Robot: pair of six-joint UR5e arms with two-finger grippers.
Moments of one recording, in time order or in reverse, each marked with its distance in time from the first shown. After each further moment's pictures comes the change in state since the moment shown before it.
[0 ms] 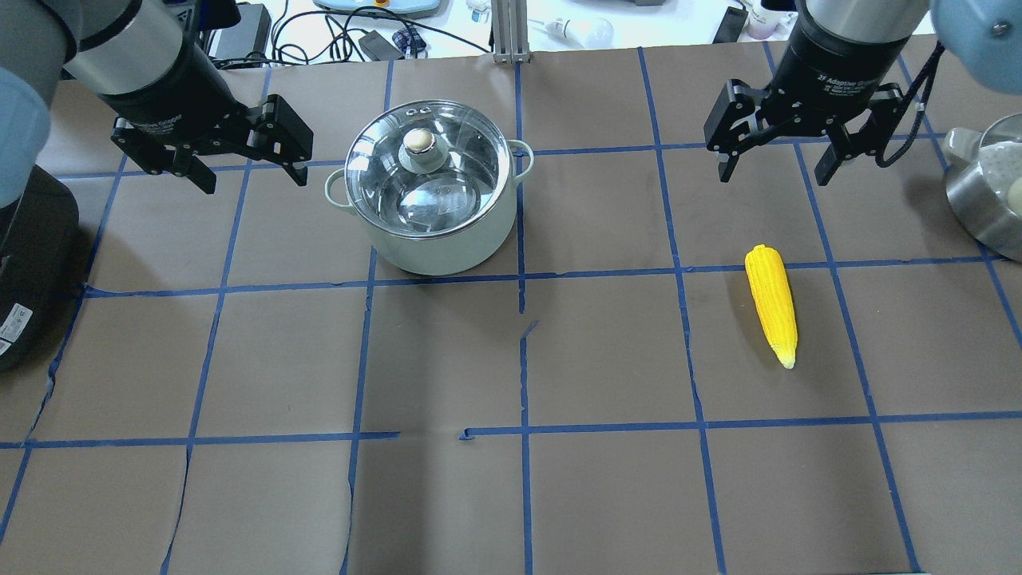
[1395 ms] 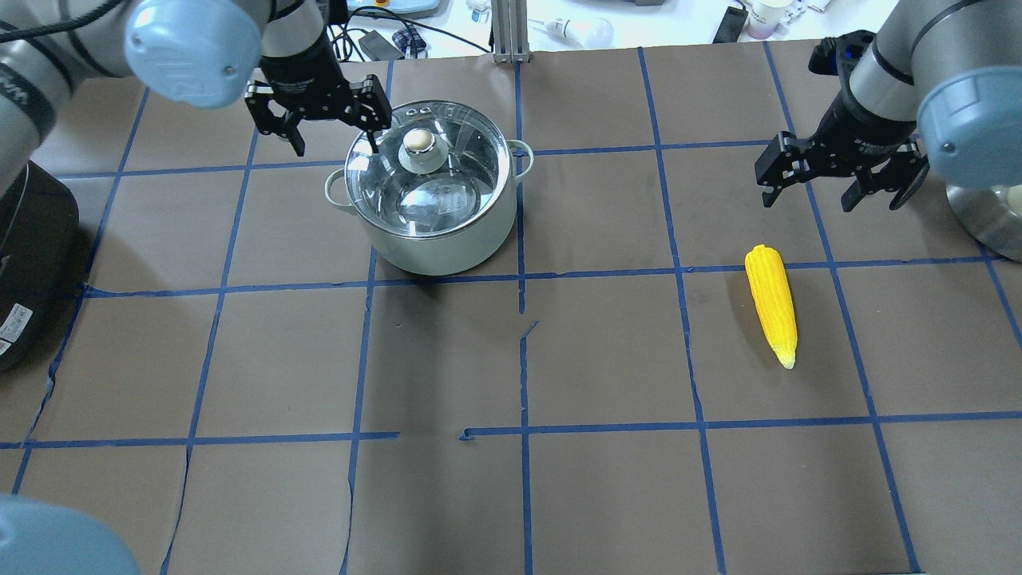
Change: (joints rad) left arm -0.116 -0.435 0.230 0.125 0.069 -0.133; right arm -0.187 0.070 0.293 -0.424 0.013 -0.199
